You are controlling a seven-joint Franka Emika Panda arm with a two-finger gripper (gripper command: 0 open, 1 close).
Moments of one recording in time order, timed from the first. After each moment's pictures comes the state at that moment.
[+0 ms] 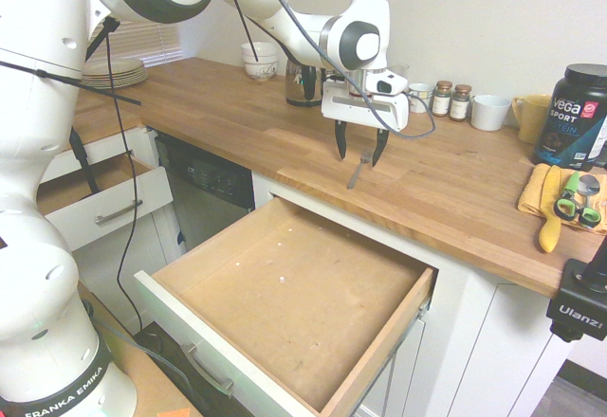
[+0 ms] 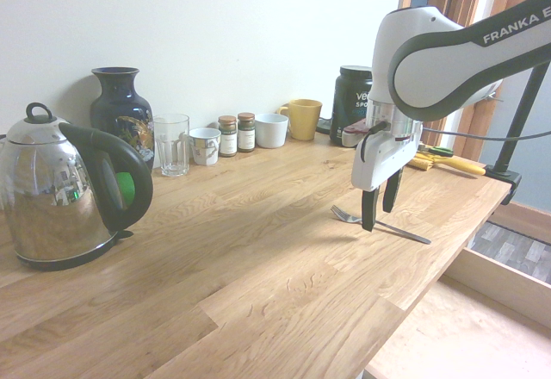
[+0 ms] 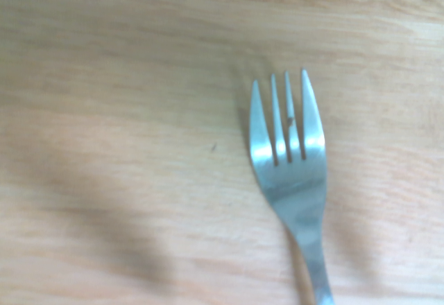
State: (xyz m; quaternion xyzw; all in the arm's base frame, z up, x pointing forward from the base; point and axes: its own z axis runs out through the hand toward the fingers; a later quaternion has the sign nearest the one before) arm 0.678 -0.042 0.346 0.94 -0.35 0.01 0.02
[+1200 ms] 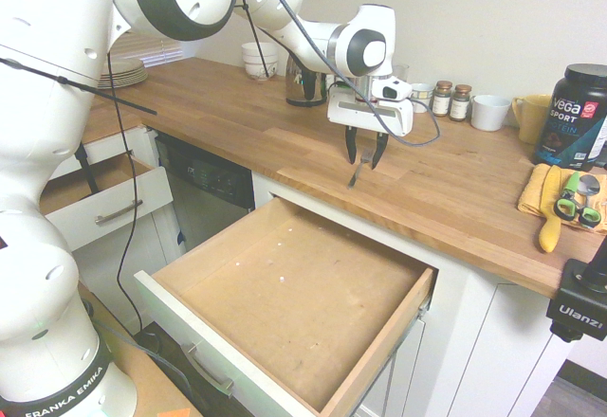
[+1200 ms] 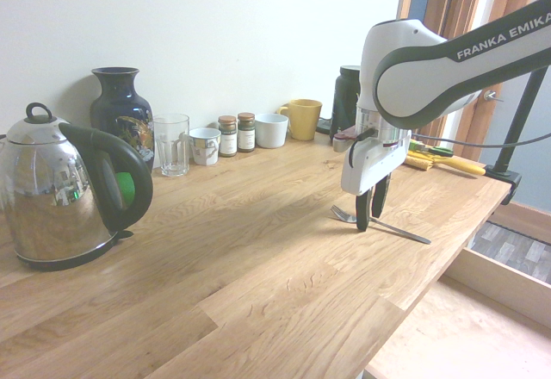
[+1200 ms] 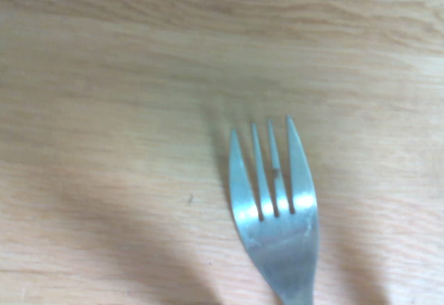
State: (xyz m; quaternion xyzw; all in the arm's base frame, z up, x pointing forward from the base) arm 0.698 -0.043 0.333 0.94 -0.35 0.00 0.03
